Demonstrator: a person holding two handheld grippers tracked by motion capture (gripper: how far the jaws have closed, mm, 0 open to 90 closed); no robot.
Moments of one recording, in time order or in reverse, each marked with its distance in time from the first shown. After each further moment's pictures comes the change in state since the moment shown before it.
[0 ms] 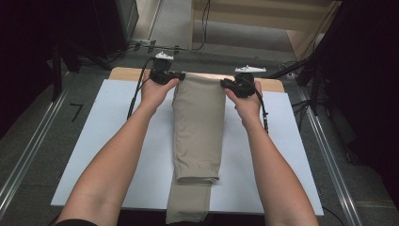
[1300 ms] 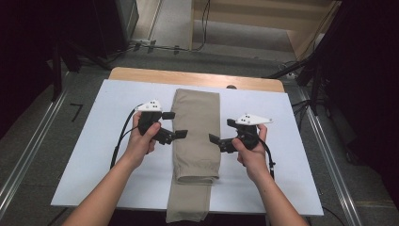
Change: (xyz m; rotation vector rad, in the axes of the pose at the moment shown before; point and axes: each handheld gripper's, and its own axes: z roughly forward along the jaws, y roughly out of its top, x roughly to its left) left arm -0.080 -0.123 -0.102 -0.028 -0.439 0.083; right arm 0.078 -0.109 -0.104 0.004 0.283 -0.089
